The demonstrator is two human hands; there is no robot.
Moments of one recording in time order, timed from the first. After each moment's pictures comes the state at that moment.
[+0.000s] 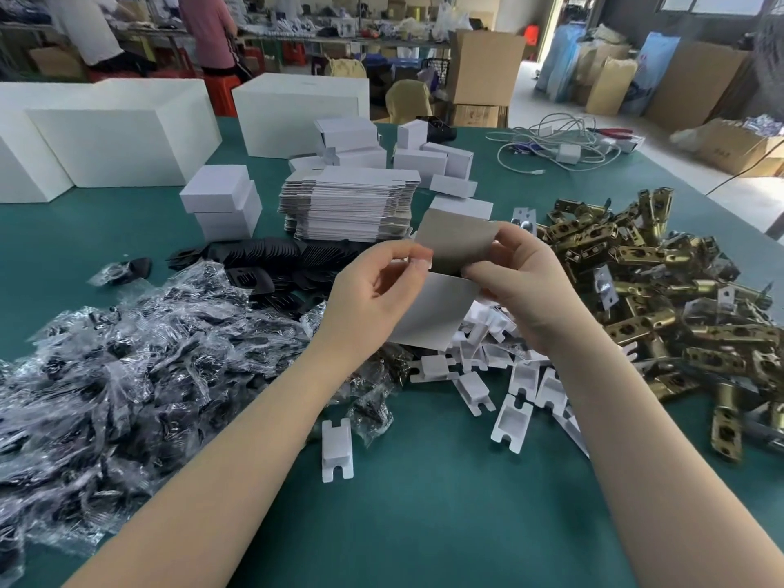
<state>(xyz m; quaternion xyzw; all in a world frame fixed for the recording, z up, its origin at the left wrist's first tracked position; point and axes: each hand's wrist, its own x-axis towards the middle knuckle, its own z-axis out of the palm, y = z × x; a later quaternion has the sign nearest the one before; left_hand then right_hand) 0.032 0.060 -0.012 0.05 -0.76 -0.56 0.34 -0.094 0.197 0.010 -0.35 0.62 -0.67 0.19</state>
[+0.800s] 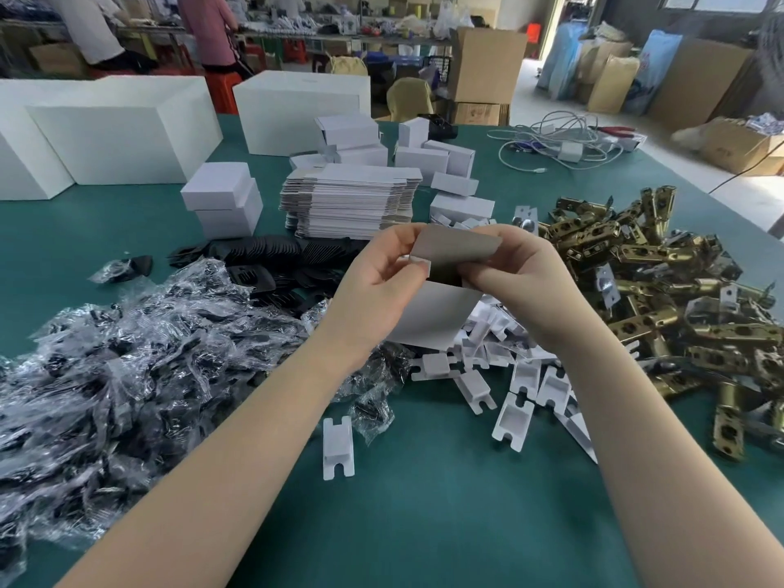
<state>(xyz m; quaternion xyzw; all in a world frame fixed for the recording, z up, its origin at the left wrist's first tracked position) 0.033 0.070 0.005 0.05 -0.71 -0.64 0.28 -0.097 0.200 0.008 -0.45 0.60 -0.64 0.16</state>
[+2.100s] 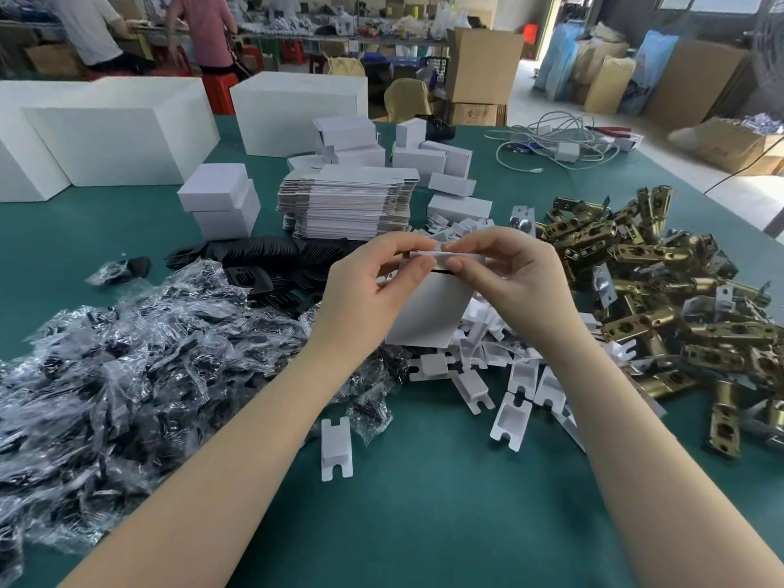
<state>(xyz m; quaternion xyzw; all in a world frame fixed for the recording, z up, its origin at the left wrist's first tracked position) 0.033 0.061 -0.004 0.04 -0.78 -0.49 0.38 -0.091 0.200 0.007 -0.47 0.66 -0.59 0.00</state>
